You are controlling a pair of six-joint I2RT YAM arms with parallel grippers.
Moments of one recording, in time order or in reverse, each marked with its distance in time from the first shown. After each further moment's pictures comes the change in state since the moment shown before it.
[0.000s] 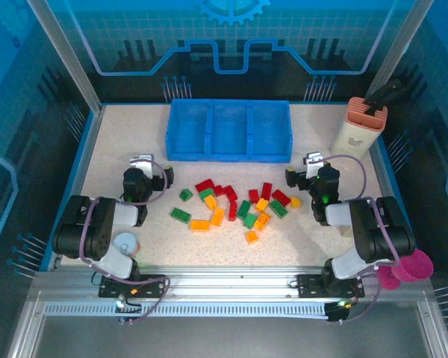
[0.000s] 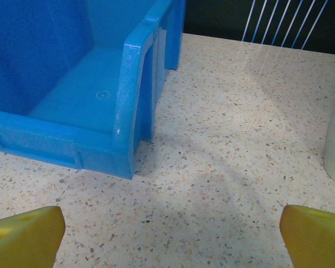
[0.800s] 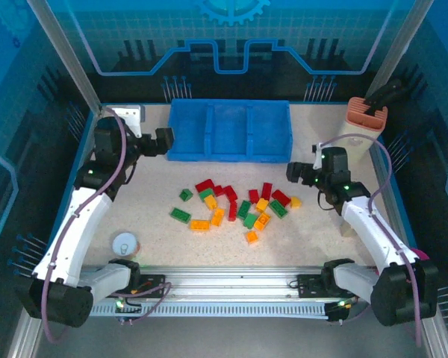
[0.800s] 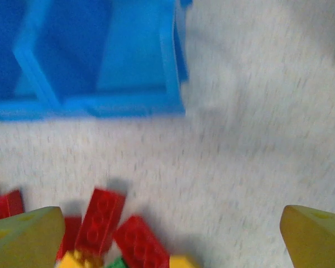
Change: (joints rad) left arm -0.110 -0.468 0.776 -1.294 0.091 -0.105; right arm 0.079 -0.430 0.380 -1.211 -0.020 0.359
